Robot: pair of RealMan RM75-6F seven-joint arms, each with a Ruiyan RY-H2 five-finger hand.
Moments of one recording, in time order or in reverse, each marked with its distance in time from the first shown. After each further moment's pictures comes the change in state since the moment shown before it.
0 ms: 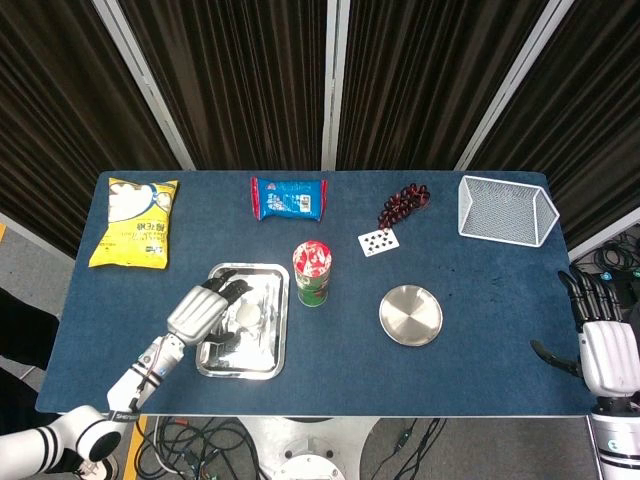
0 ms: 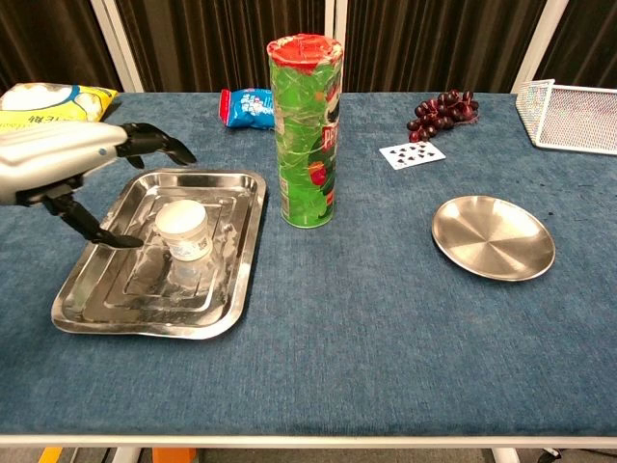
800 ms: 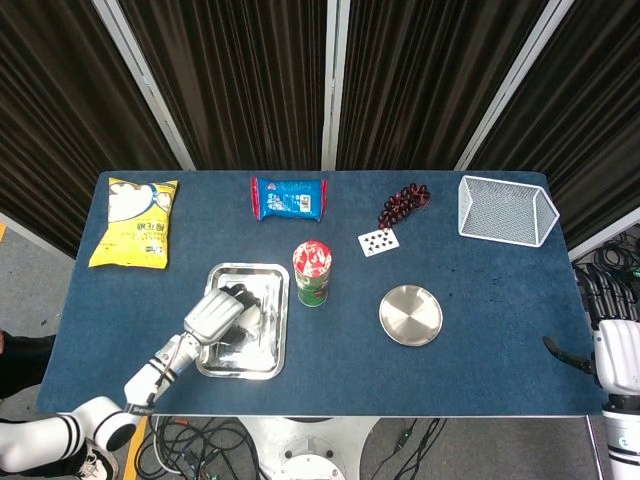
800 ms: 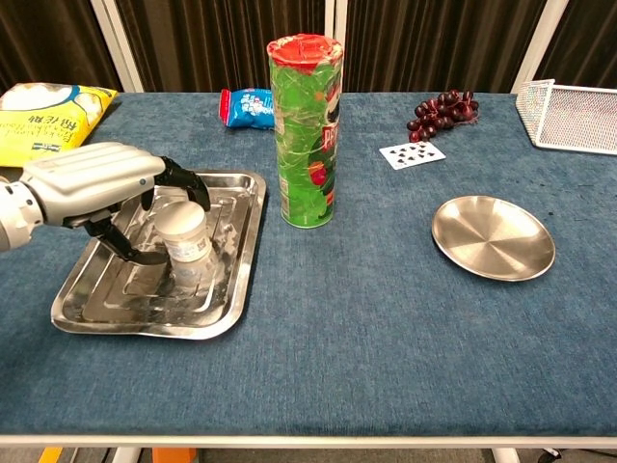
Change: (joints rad) left arm -0.066 -0.088 0.049 0.118 -0.012 -0.006 0.046; right arm -0.052 -0.011 0.081 0.057 -0.001 -0.053 0.064
